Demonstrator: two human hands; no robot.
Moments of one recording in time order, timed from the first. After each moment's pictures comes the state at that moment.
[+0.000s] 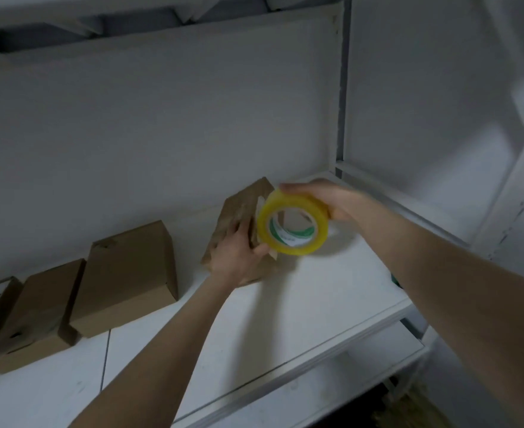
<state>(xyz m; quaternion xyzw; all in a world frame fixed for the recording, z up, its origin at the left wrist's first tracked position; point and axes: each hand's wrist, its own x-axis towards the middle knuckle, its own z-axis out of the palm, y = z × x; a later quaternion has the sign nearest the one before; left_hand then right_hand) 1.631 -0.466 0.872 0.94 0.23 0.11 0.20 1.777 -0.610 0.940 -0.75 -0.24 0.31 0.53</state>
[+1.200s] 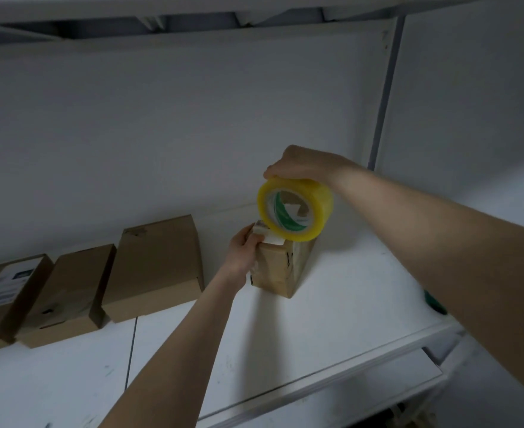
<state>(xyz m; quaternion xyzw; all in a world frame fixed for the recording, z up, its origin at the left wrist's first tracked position) 1.606 -0.432 0.873 0.67 0.28 0.22 0.66 1.727 -0.517 1.026 -0.88 -0.39 0.12 0.24</state>
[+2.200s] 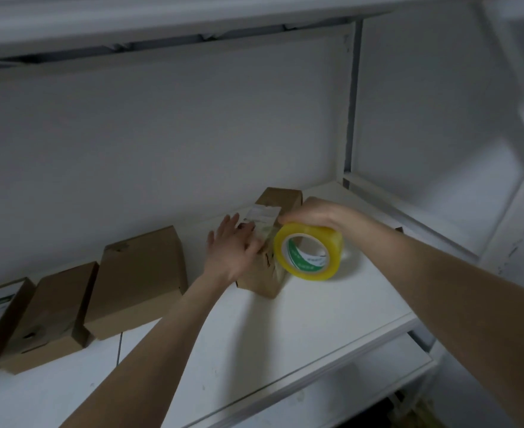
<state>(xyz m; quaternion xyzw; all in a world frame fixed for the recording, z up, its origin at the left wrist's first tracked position) 1.617 -0.434 0.883 0.96 0.21 0.12 0.12 1.716 -0.599 0.973 -0.87 -0.36 0.19 0.29</state>
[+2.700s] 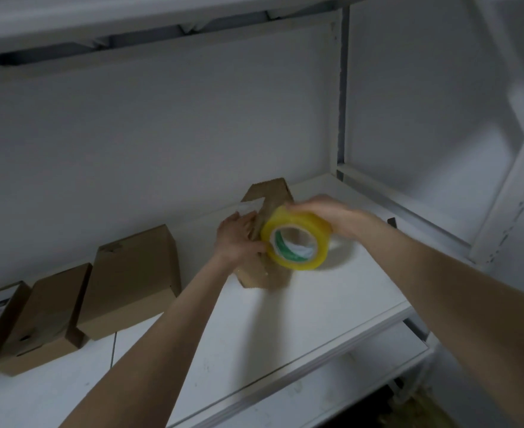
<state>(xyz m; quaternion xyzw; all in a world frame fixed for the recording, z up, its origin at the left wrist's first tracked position) 1.640 -0.453 0.892 0.91 0.24 0.09 0.33 1.749 -0.624 0.936 -0.77 -0.23 0.30 0.52</state>
